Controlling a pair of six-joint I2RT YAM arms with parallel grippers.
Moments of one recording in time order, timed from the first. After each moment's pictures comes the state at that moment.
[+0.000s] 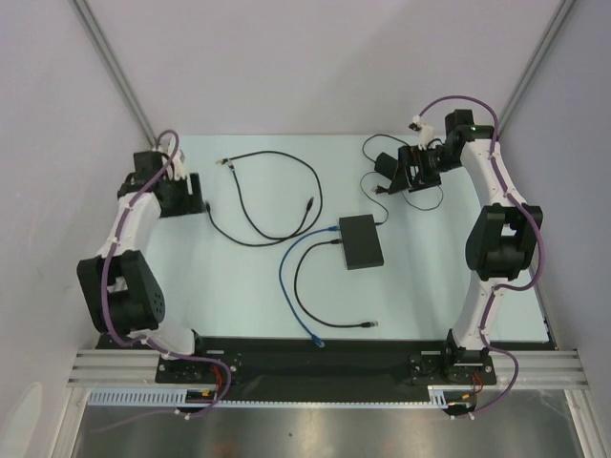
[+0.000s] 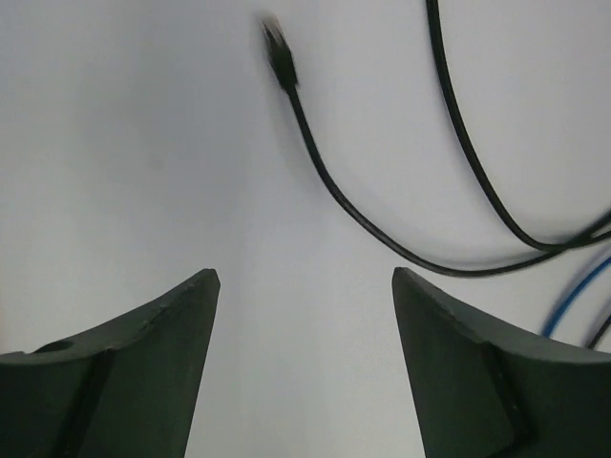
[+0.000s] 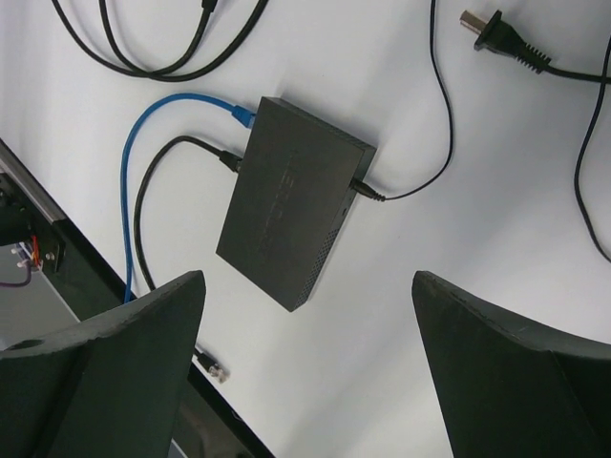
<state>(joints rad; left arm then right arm) 0.17 1.56 1.31 -0.63 0.15 0.08 -0.01 2.00 1.90 -1.08 -0.72 -0.29</state>
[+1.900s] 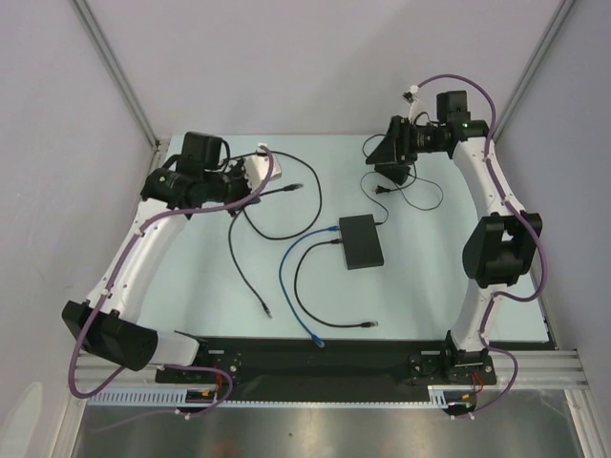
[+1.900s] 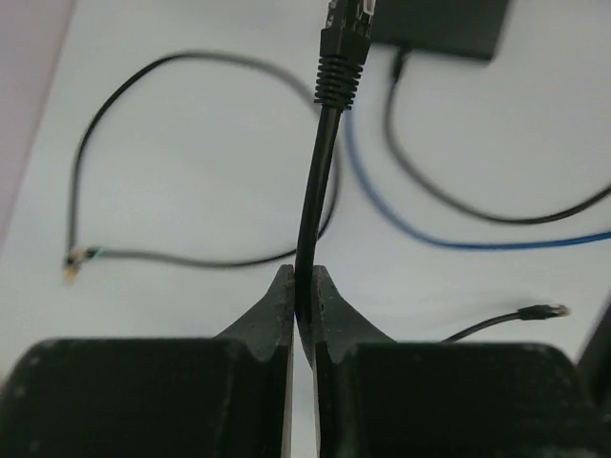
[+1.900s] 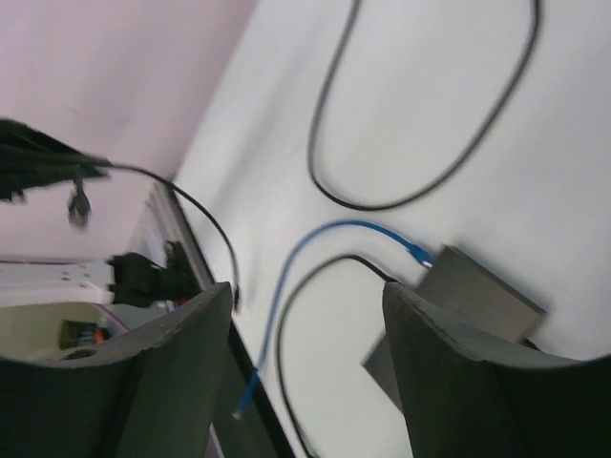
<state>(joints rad) -0.33 1.36 1.50 -0.94 0.40 0.79 0.08 1.95 1.95 -0.85 -1.00 0.06</state>
